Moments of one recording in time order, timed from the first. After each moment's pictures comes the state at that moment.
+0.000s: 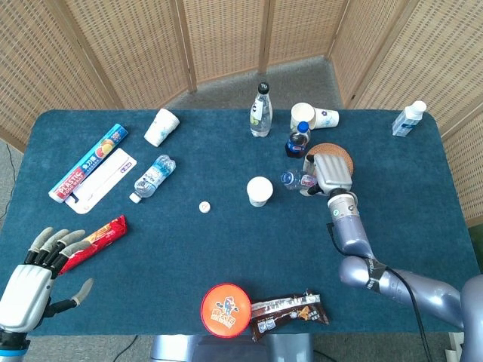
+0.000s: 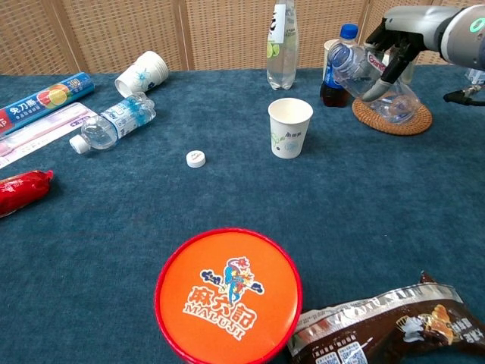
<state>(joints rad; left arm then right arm) 0.00 -1.02 0.07 -2.04 1.79 1.57 0.14 0.94 -1.46 0.28 -1.41 -0.57 0.97 -0.45</state>
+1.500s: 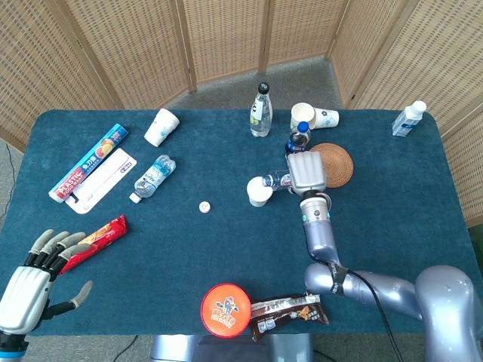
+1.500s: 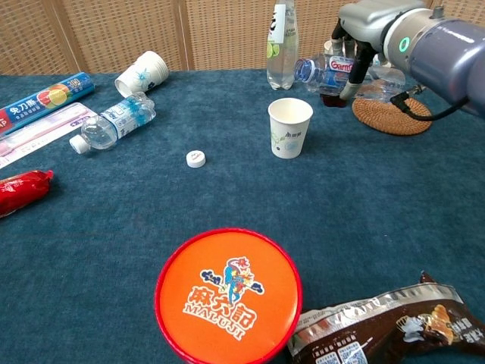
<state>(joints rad) 0.01 -1.03 0.08 -1.99 1.80 1.59 0.06 1.04 -1.64 0.29 -1.37 -0.56 1.21 -0.86</state>
